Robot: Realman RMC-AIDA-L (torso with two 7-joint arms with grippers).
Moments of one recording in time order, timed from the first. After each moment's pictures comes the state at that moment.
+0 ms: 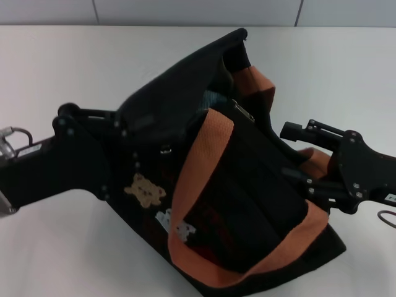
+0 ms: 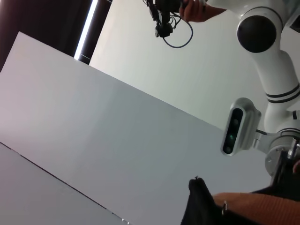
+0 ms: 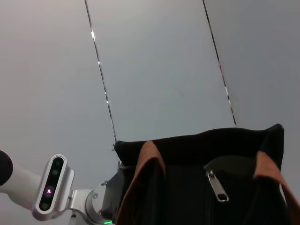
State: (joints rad) left arm -0.34 -2.07 0.85 0.52 1.50 1.98 0.16; right arm 0.42 2.08 -0.74 -0.42 -1.72 -1.88 1.04
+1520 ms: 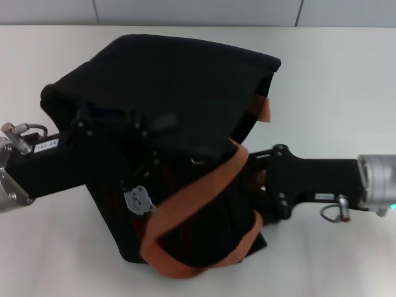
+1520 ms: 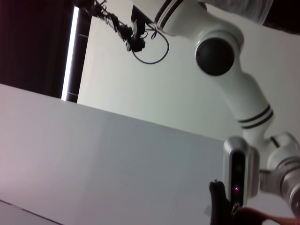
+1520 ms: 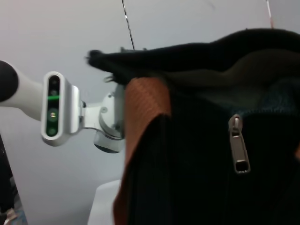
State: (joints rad) left arm -0.40 -2.08 0.90 0.51 1.48 2.00 0.35; right arm 0.62 2.09 -0.78 -0.32 -1.92 -1.67 1.03
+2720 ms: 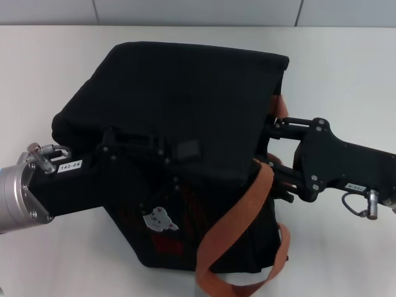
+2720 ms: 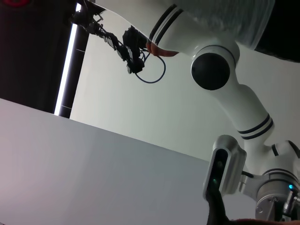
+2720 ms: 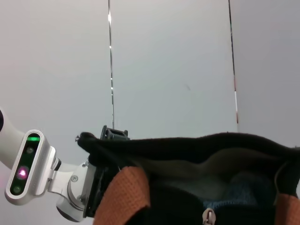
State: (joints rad) left arm -0.41 -2.08 1.02 0.44 1.44 1.98 0.40; right arm 0.51 2.09 -0.77 -0.32 -1.71 -1.78 0.80
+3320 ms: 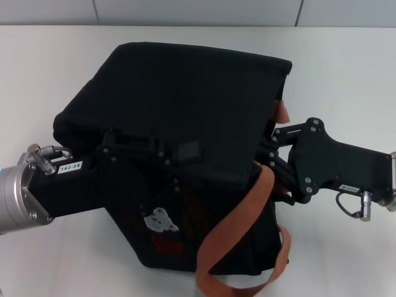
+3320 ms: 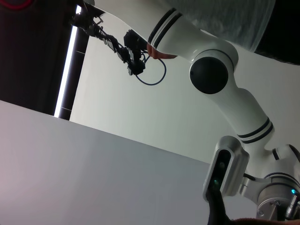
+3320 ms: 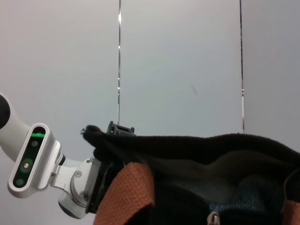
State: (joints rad) left arm -0.41 -2.08 1.02 0.44 1.44 1.98 0.41; right arm 0.52 2.09 -0.77 -0.29 -1.71 -1.78 0.73
